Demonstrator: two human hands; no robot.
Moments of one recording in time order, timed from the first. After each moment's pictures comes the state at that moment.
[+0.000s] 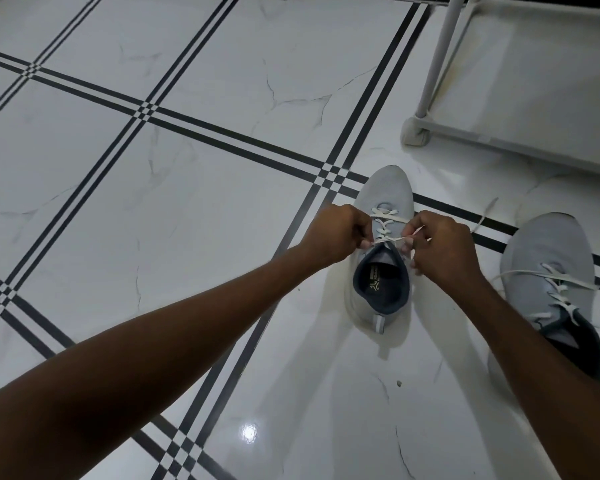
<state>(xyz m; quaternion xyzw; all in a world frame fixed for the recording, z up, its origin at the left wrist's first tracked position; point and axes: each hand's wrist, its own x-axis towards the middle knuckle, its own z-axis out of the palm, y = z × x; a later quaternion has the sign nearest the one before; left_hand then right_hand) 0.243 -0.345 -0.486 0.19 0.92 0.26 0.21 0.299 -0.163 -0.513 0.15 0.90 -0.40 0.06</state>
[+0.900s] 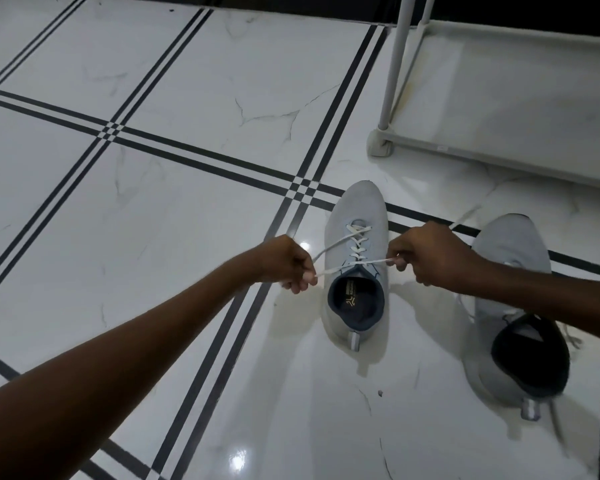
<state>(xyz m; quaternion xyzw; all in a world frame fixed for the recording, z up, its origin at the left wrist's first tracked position) 0.236 -0.399 -0.497 0.13 0.83 0.31 0.44 0.291 -0.118 -0.493 -0.09 0.95 -0.22 0.21</state>
